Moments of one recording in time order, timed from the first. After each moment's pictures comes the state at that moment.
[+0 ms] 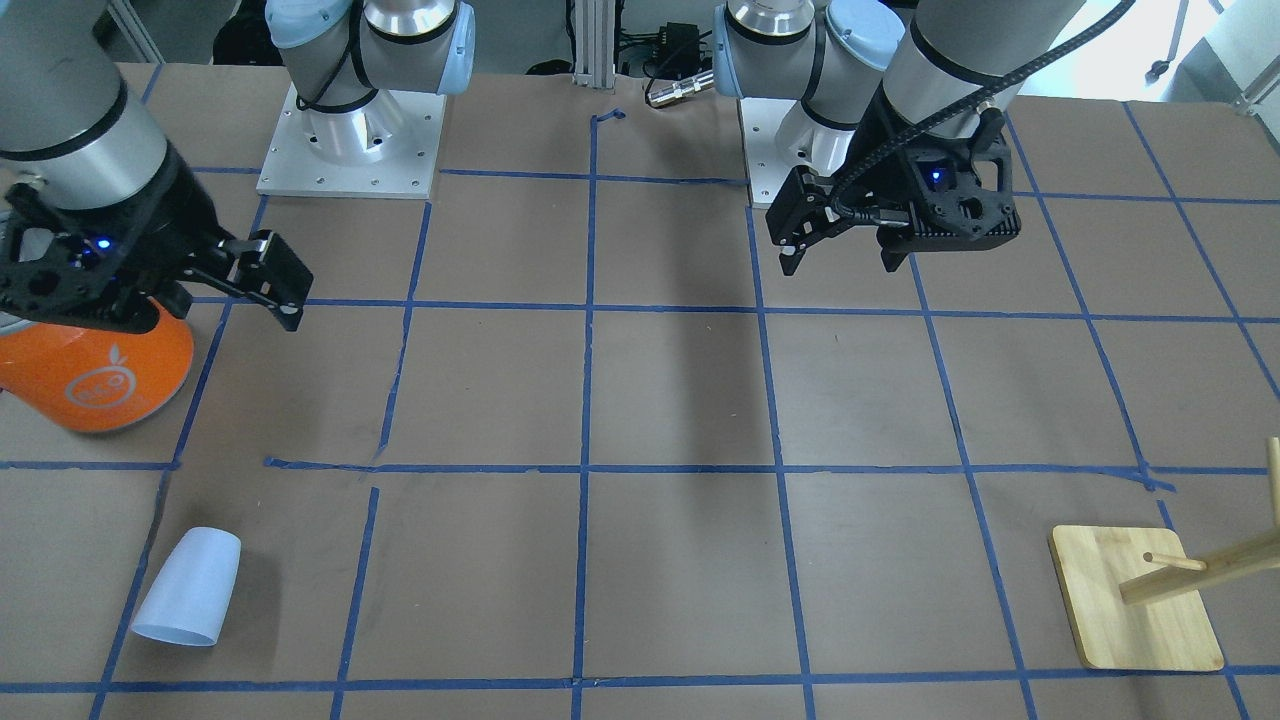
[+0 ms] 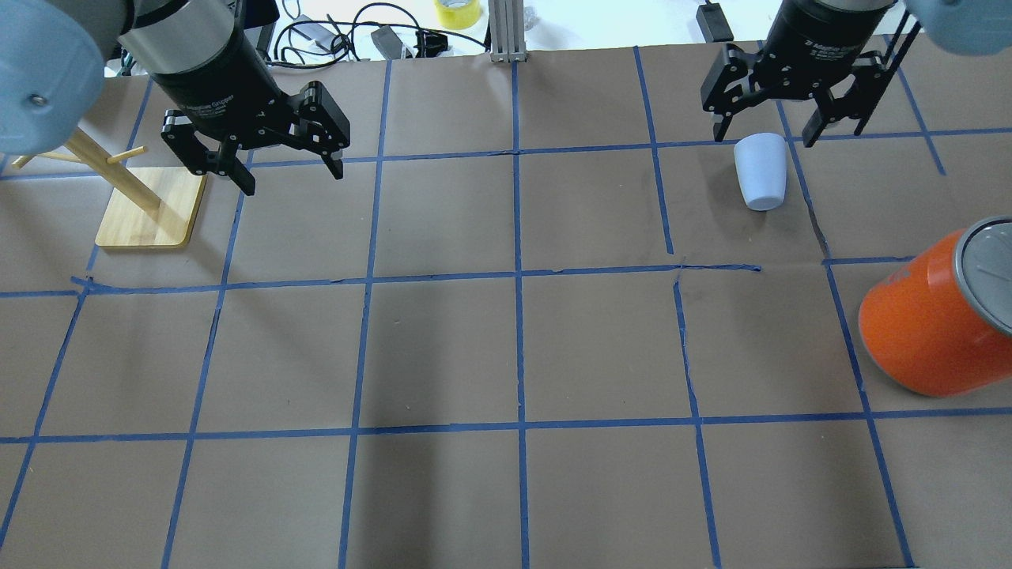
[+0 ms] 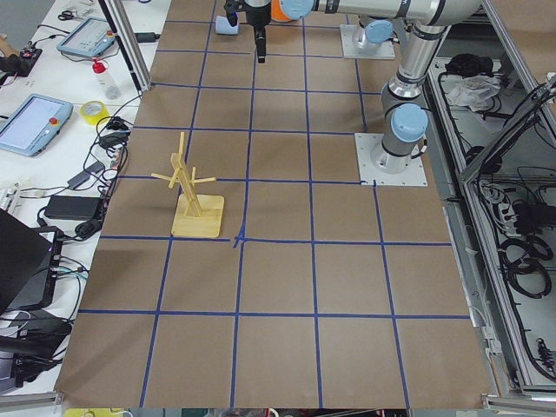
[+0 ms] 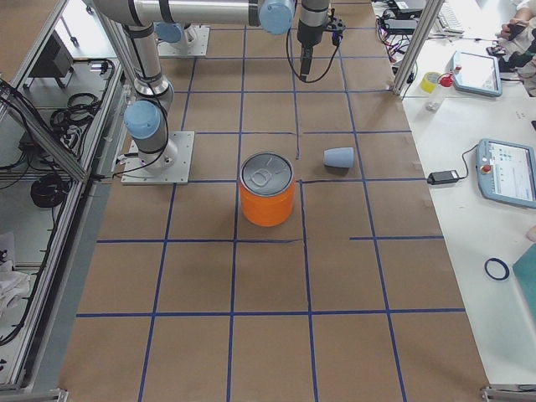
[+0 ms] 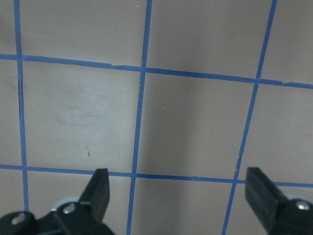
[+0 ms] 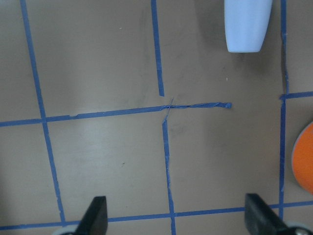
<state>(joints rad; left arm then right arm) -1.60 -1.61 -1.49 -1.62 1.51 -0.15 1.47 -1.42 1.44 -1.55 -1.54 0.04</state>
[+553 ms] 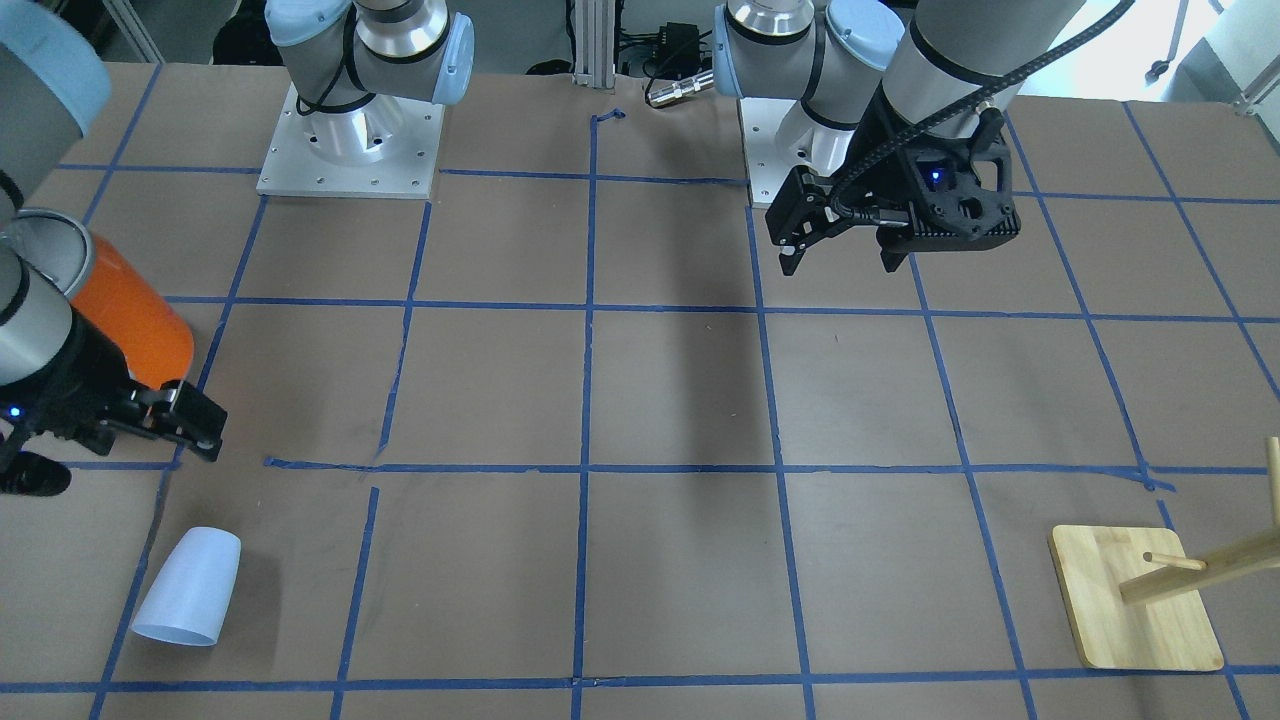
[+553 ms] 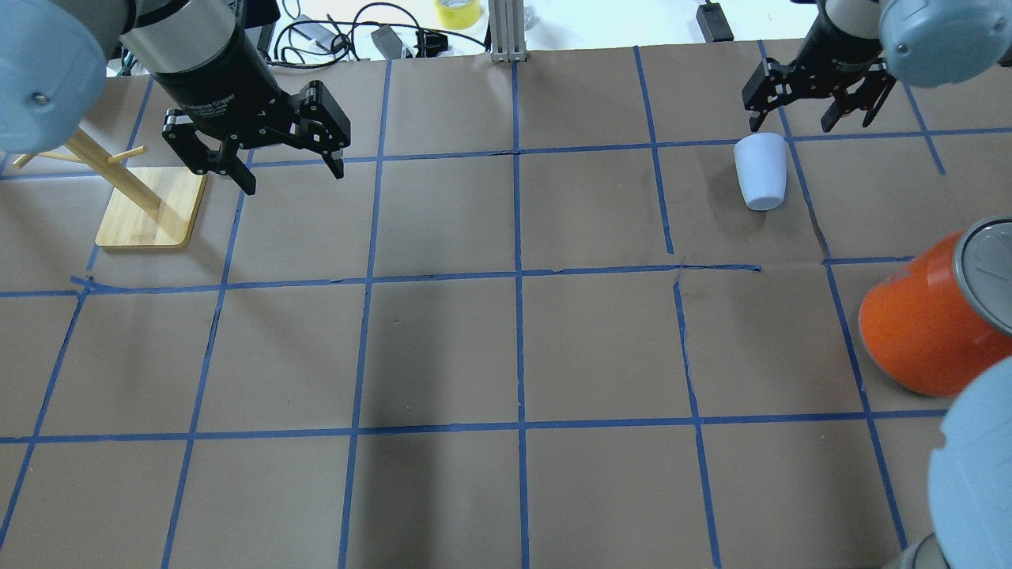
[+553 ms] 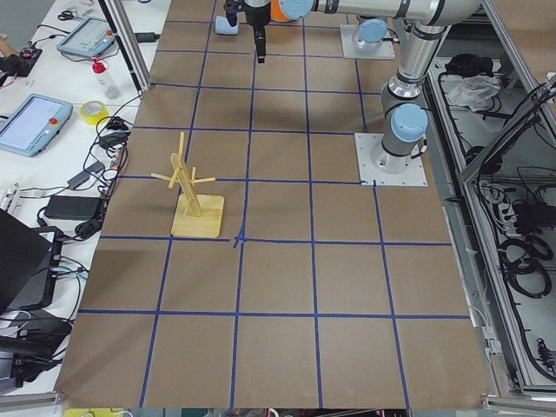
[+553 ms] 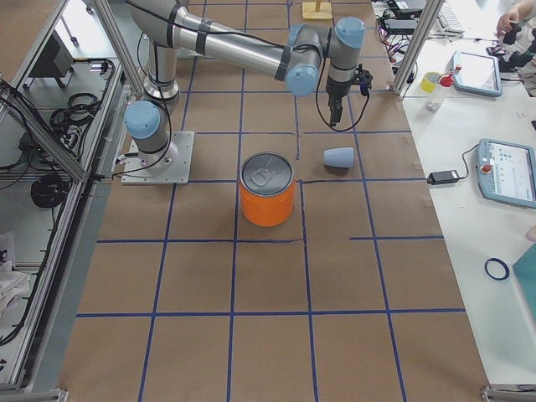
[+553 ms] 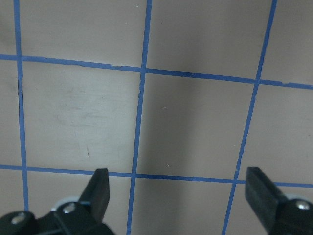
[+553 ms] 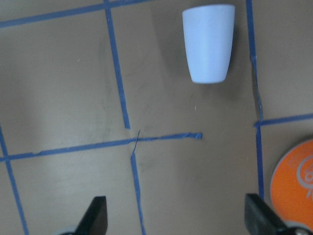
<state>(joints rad) -1.60 -1.61 -1.49 -1.62 1.51 -0.15 1.37 -1.20 1.47 -1.90 -1.55 -0.16</state>
